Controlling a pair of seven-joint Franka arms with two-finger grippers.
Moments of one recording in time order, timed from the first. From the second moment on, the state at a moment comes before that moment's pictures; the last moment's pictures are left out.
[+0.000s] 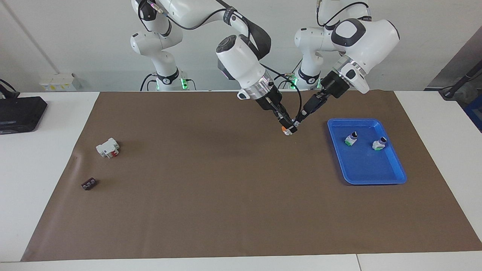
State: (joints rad) left arm -0.18 -0.18 -0.09 -2.10 -0.86 2.28 -0.50; right arm 0.53 0.37 0.20 -1.59 0.43 2.59 1.81
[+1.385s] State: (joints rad) left arm -0.19 -0.17 -0.09 -2.10 -0.86 2.33 -0.48; right arm 0.53 0.37 0.19 -1.59 0.43 2.59 1.81
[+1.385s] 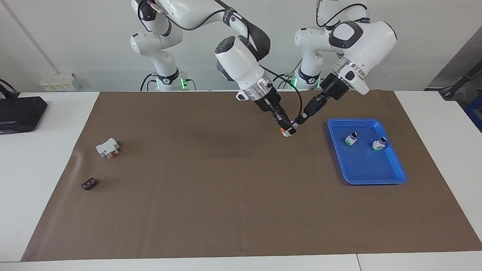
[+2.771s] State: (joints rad) left arm -0.19 -0.17 -0.08 -2.11 -0.86 2.33 -0.46; right arm 0.53 0.37 0.19 -1.59 0.43 2.59 1.81
